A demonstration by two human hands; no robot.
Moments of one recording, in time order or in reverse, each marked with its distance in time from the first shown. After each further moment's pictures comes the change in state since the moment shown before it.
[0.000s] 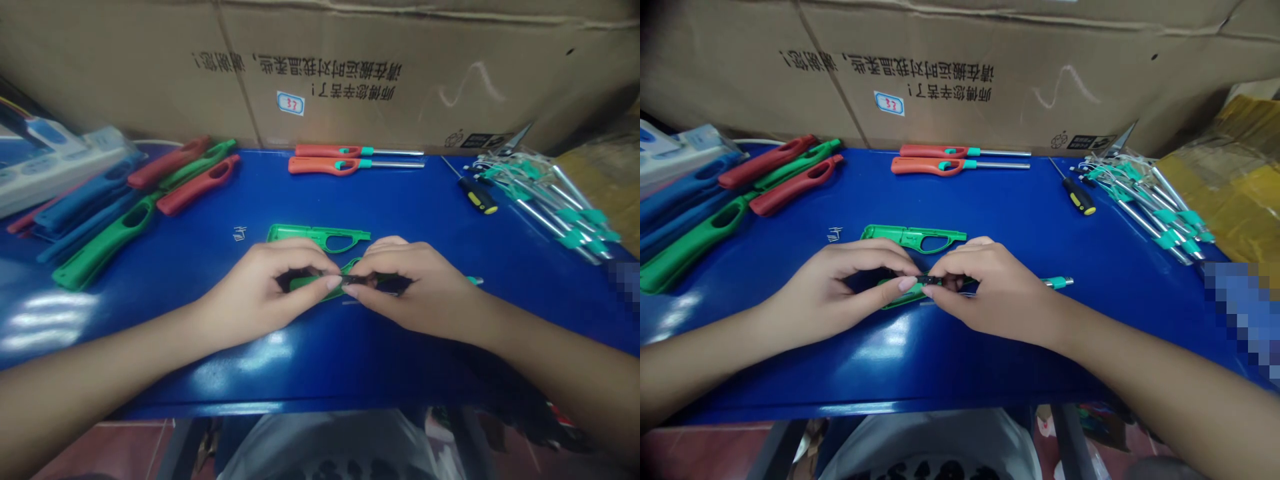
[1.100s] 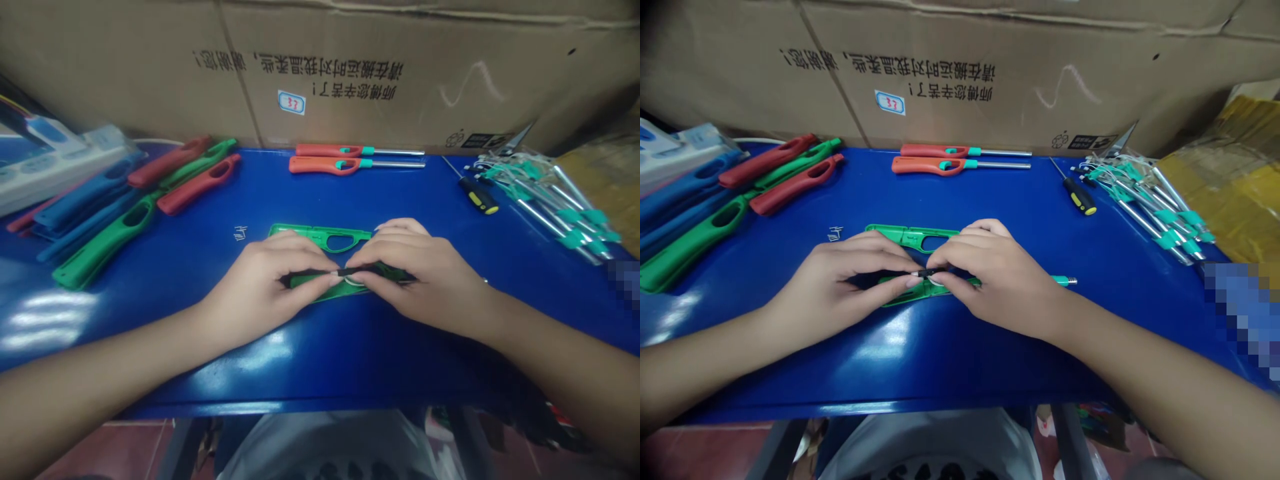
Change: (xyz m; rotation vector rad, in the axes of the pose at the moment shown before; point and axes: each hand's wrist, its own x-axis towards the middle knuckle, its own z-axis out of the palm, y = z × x) left_hand -0.002 -0.003 0.003 0.128 0.105 0.086; right_hand 0.001 0.009 -0.005 -0.218 0.038 -0.114
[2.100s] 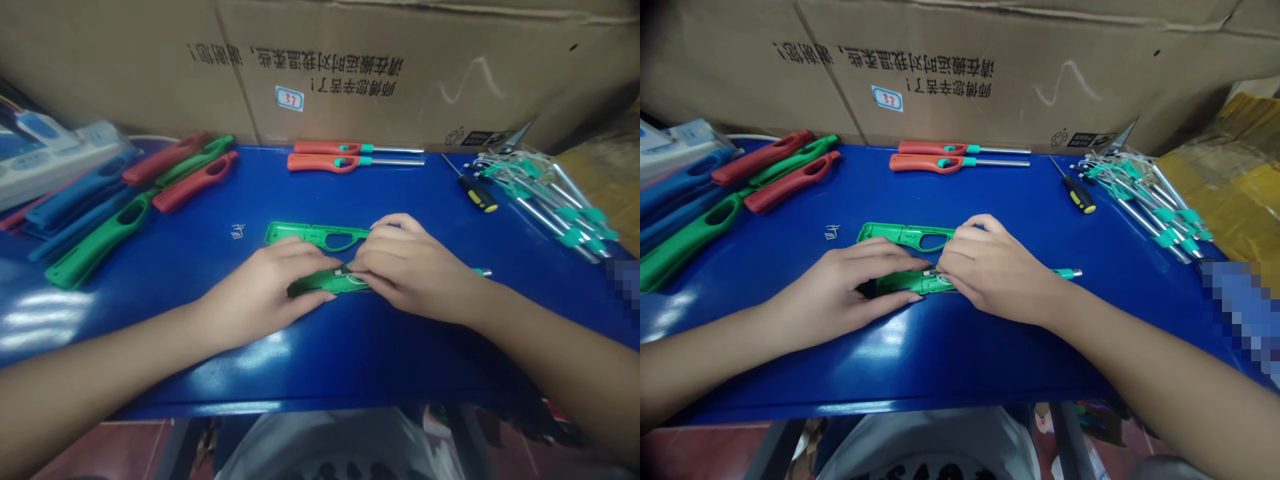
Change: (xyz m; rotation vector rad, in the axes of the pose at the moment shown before) left_hand -0.001 -0.007 0.000 0.122 -0.160 0.096; right_hand -0.003 0.019 0.003 -0.295 -0.113 -0.249
